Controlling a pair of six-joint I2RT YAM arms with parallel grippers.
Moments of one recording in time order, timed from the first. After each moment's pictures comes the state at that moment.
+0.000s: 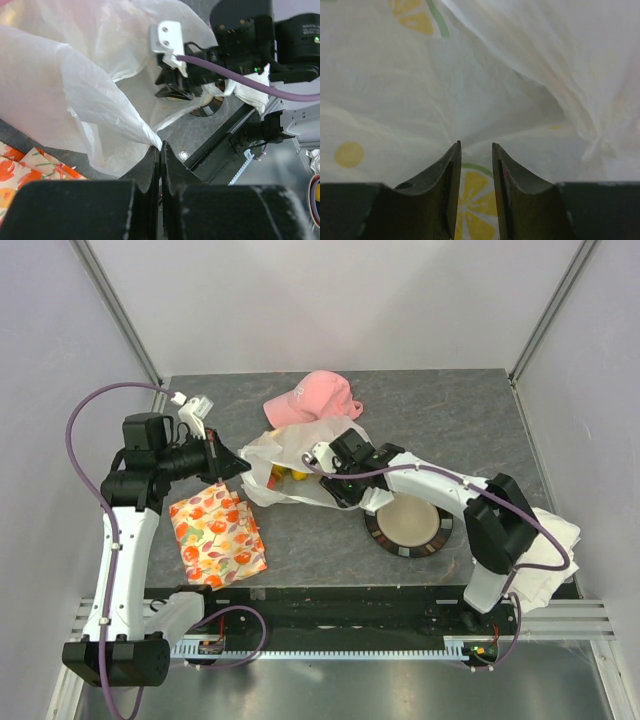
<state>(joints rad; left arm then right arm) 0.01 1.00 1.19 -0.80 0.80 -0.12 0.75 1.79 1.33 -0.57 -0.14 -0.21</state>
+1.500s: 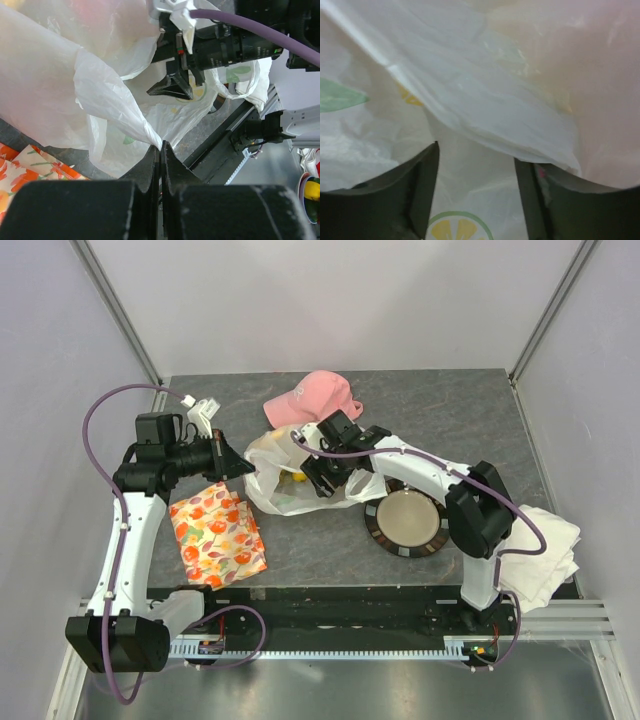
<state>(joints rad) 0.02 1.08 1.13 -0.75 0.82 -0.12 0.74 1.90 1.53 -0.62 -0.22 -0.13</state>
